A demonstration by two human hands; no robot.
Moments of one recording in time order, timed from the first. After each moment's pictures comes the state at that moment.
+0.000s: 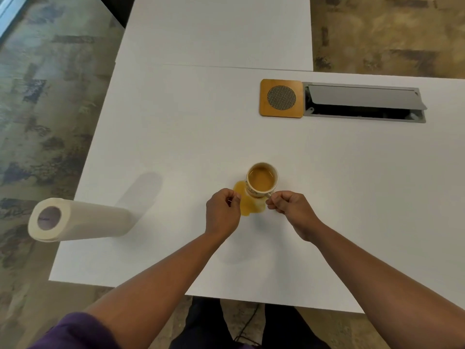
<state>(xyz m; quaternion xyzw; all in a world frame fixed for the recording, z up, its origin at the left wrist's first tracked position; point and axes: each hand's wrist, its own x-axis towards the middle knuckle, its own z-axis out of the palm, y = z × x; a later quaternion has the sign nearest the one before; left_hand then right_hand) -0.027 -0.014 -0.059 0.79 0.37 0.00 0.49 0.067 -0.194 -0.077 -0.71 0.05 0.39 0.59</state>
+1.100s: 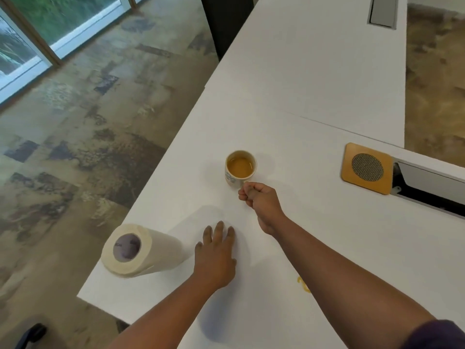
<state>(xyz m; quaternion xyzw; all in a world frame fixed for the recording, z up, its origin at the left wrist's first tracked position) -0.091 0.157 -0.118 0.91 0.29 -0.23 0.19 0.089 0.123 -0.078 -0.68 -0.01 0.42 0.60</state>
